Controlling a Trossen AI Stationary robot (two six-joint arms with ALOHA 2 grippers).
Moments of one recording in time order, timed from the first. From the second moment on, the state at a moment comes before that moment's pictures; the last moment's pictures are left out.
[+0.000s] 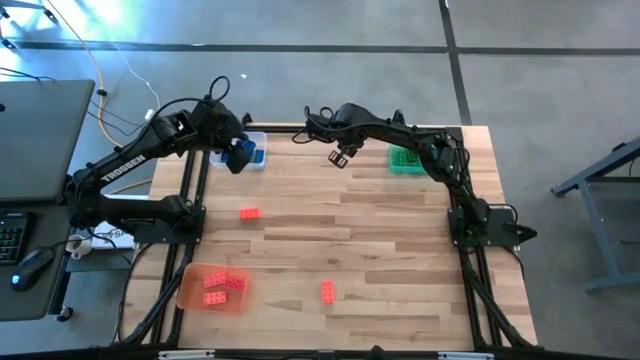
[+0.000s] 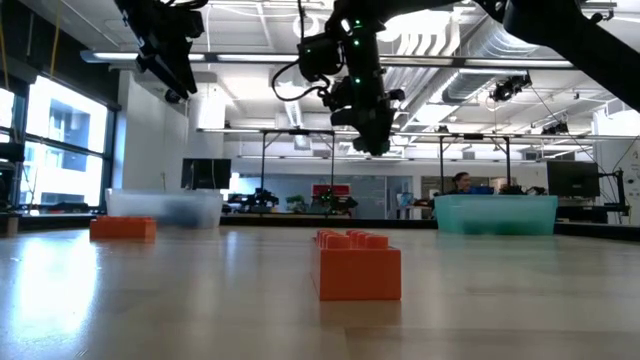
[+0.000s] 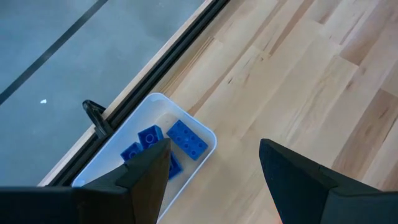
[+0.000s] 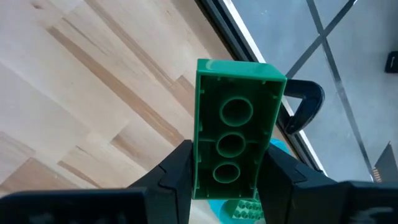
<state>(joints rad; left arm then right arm) 0.77 1.04 1.11 -0.97 -0.09 0.06 -0.37 2.25 2.24 -1.57 0.49 0.33</state>
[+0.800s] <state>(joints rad) 0.77 1.04 1.11 -0.92 -0.10 0.06 -0.46 1.56 1.36 -1.26 0.50 0.58</state>
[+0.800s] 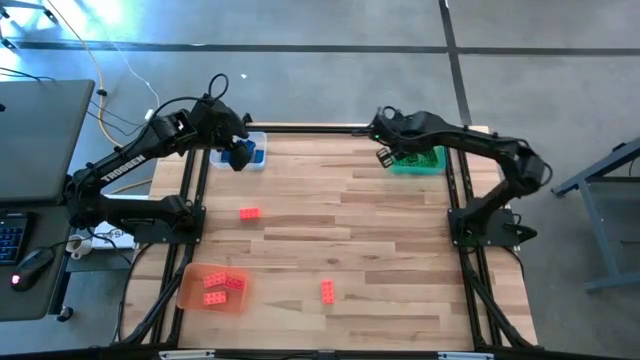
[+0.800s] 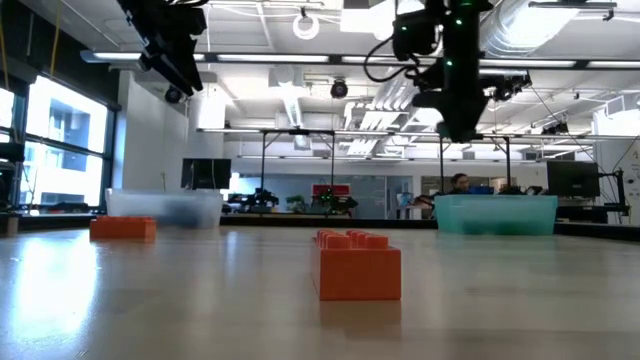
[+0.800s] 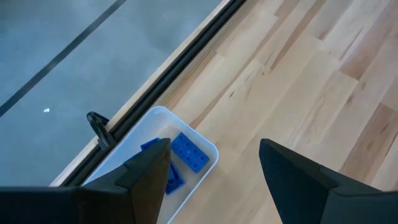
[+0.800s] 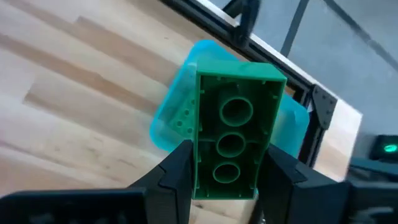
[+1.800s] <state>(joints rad) 0.77 1.04 1.11 -1.07 -0.07 -0.13 -0.86 1.45 0.85 -0.64 0.21 0.42</state>
